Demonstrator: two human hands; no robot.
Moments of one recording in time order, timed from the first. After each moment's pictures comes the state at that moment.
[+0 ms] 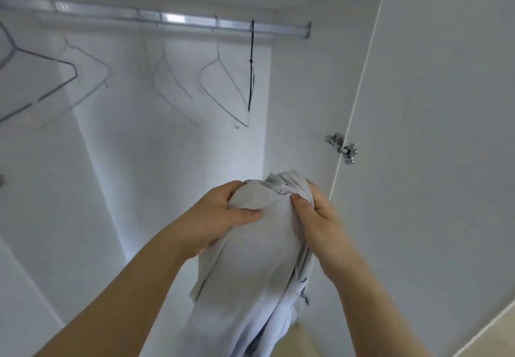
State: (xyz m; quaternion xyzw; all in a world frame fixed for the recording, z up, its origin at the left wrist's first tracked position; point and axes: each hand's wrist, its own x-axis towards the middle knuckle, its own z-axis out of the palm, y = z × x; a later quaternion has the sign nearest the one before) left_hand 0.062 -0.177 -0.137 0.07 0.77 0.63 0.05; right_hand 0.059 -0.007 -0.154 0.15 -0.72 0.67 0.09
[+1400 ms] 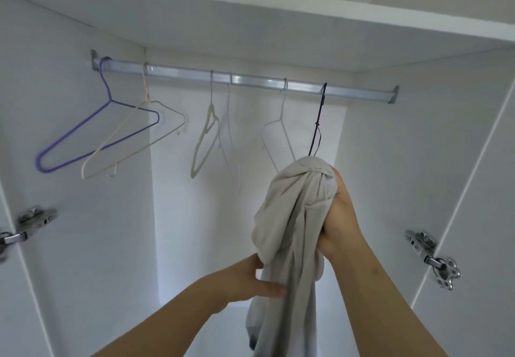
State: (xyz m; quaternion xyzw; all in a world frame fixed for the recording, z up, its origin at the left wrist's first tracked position) left_hand -0.080 -0.193 -0.172 -0.06 0.80 0.59 0.11; right_hand -0.126 -0.061 -0.070 0.18 -0.44 0.87 -0.14
